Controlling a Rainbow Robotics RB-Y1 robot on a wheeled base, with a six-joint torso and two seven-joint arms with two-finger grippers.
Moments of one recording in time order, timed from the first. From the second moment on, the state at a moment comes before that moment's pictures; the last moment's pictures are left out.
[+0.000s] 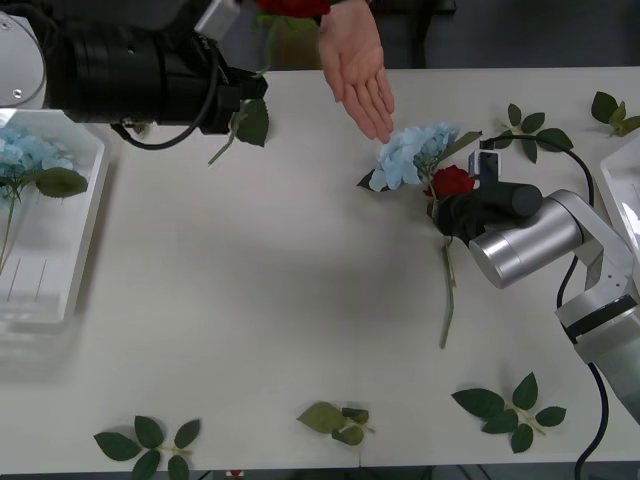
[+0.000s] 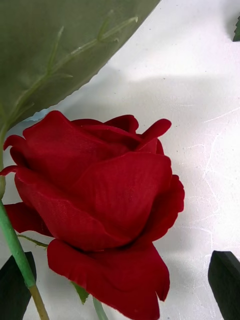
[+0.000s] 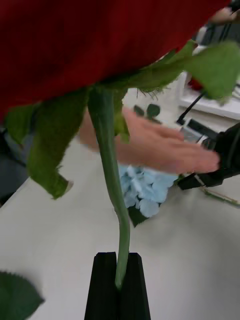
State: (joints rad) right arm -0.42 -0.46 0.35 -1.47 -0.16 0.90 0.94; left arm -0.70 0.76 -0.28 -1.68 1.49 0.93 -2.33
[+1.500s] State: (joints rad) right arm -0.30 -0.55 0.12 -1.87 -0.66 1.04 1.26; left arm -0.67 0.47 -0.35 -1.72 1.60 0.83 -2.42
